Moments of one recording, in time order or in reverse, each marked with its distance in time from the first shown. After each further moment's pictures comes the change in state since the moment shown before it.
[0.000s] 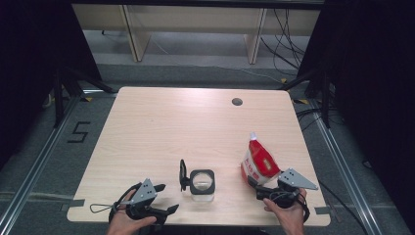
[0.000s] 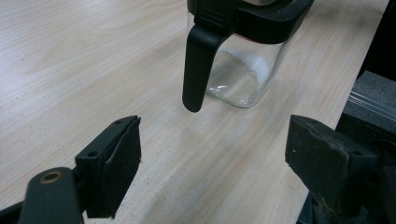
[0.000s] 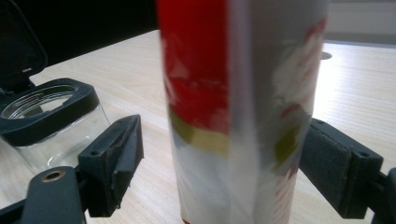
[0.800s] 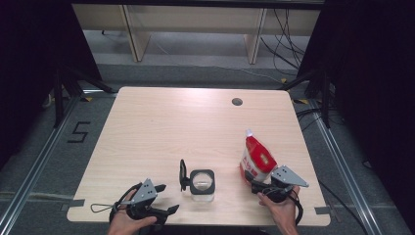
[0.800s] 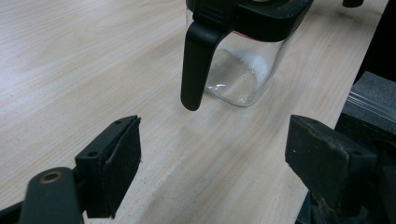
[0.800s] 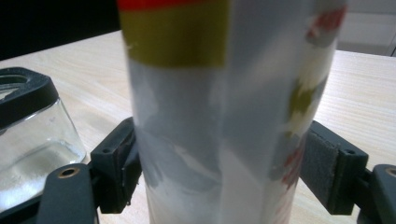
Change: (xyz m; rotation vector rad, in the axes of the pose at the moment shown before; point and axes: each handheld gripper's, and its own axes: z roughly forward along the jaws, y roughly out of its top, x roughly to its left) left arm 0.000 -0.001 0.001 0.010 0.000 0.000; right arm -0.003 -0.010 0.023 0.012 -0.052 -0.005
